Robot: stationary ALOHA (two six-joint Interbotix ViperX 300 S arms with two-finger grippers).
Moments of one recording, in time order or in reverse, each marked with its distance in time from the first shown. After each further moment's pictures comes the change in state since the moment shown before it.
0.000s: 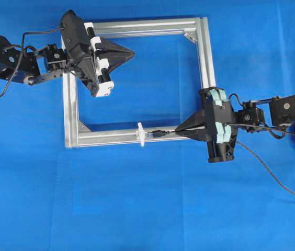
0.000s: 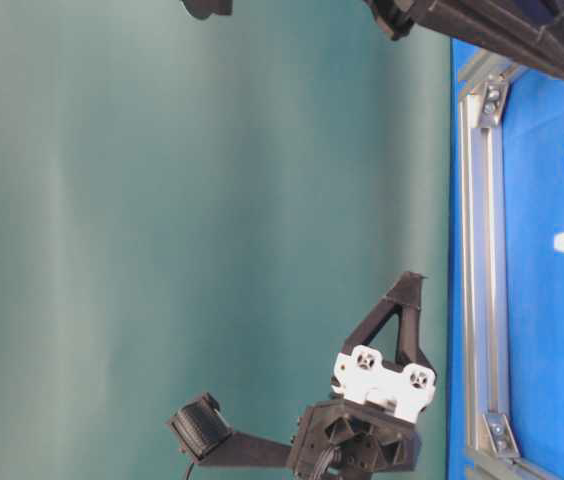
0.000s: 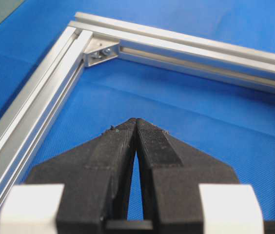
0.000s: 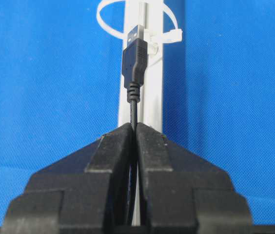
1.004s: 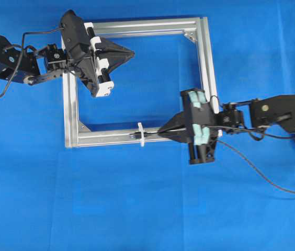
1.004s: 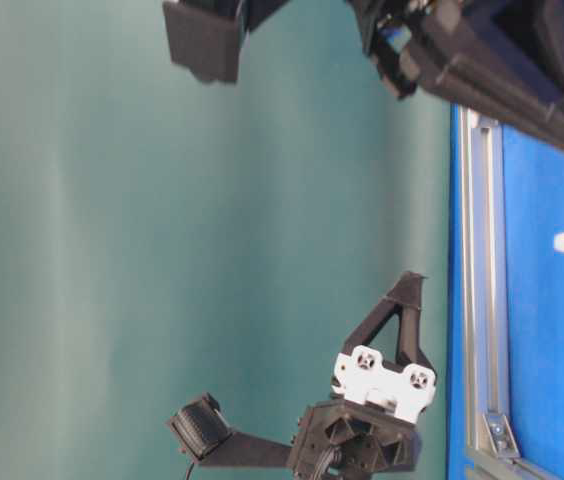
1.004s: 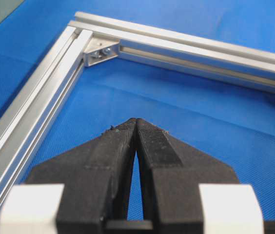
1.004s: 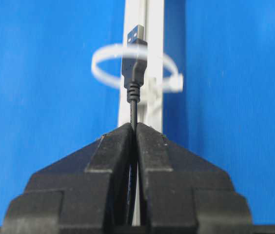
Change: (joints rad) left arm 0.002 0.000 0.002 0.000 -0.002 -0.002; right arm 0.000 0.124 -0.141 0.000 0.000 0.000
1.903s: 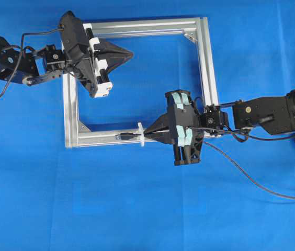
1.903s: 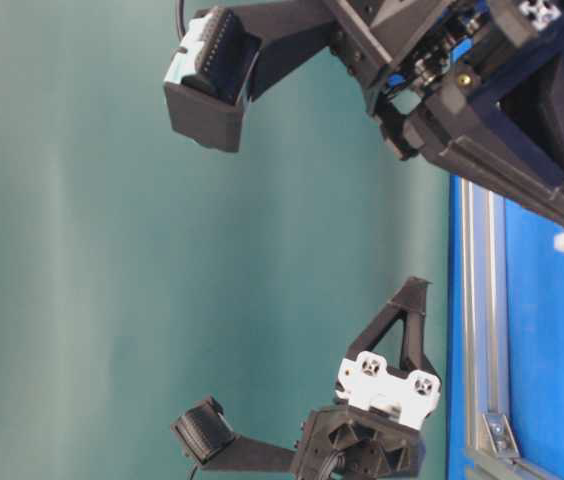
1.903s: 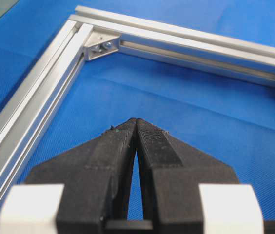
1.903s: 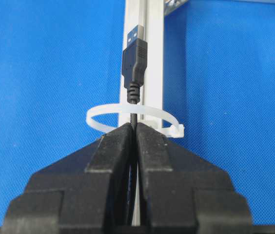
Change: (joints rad) left arm -0.002 -0.003 0.011 -0.002 0.002 0.000; right arm 0.000 0.072 -0.084 0.000 0.002 0.000
